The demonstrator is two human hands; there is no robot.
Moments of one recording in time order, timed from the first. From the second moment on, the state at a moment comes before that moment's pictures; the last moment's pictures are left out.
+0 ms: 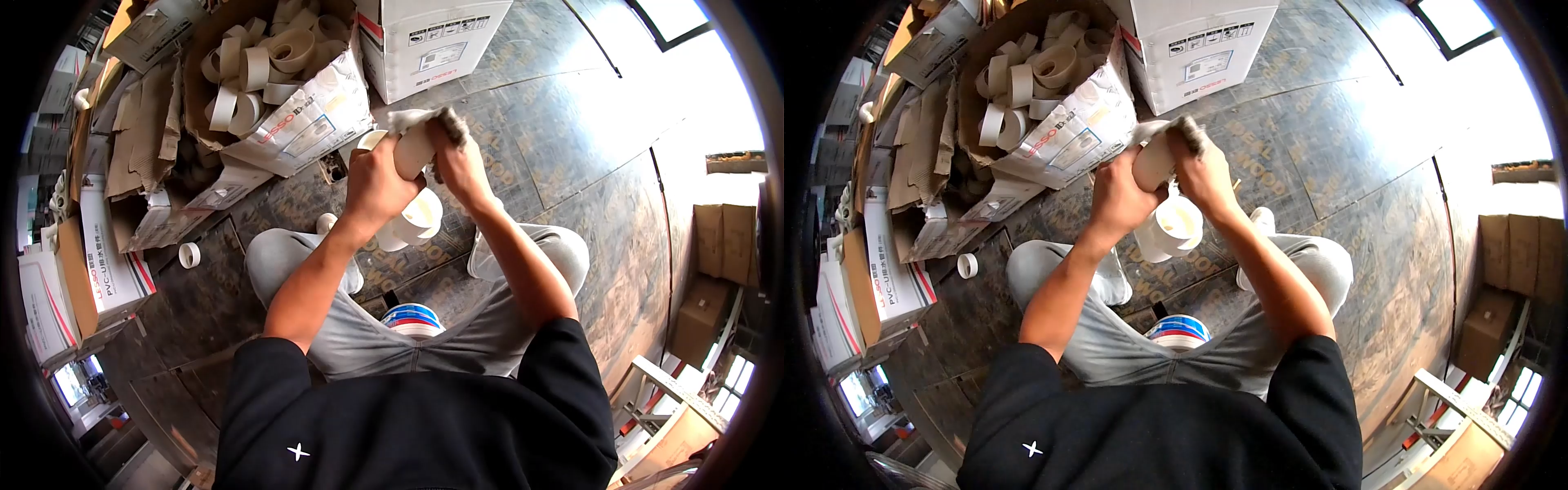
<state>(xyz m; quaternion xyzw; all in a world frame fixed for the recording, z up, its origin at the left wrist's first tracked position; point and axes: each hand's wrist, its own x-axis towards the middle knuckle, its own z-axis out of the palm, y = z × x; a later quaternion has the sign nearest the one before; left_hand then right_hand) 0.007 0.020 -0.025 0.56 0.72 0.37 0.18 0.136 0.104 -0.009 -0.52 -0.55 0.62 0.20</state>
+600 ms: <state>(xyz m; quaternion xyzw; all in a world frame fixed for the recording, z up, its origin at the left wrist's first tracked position) -0.004 0.016 -0.022 0.49 0.68 0.47 0.28 0.134 0.096 -0.064 -0.36 -0.45 0.77 0.26</state>
